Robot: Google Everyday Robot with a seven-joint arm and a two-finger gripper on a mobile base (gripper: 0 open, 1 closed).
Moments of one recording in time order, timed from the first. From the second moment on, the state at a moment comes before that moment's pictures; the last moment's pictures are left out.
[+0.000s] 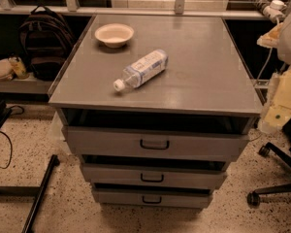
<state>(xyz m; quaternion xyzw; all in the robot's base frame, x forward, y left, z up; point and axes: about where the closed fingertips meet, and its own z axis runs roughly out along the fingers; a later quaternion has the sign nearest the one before) 0.439 -0.215 0.981 -0.60 0.78 -0.04 0.17</state>
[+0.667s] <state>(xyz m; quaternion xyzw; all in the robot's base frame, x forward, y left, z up) 0.424 -0.209 0.952 -0.60 0.78 -0.02 0.18</state>
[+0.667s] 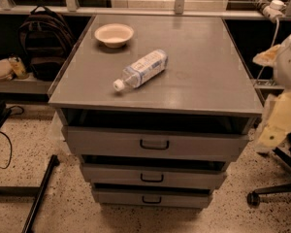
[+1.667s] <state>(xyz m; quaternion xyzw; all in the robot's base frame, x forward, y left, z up) 0.401 -0.202 0.878 -0.60 0.77 0.03 0.19</state>
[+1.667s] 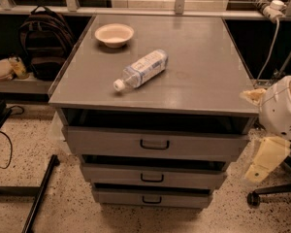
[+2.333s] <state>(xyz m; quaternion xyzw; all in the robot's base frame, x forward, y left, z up) 0.392 -0.205 0.848 -0.61 0.77 0.02 0.20</state>
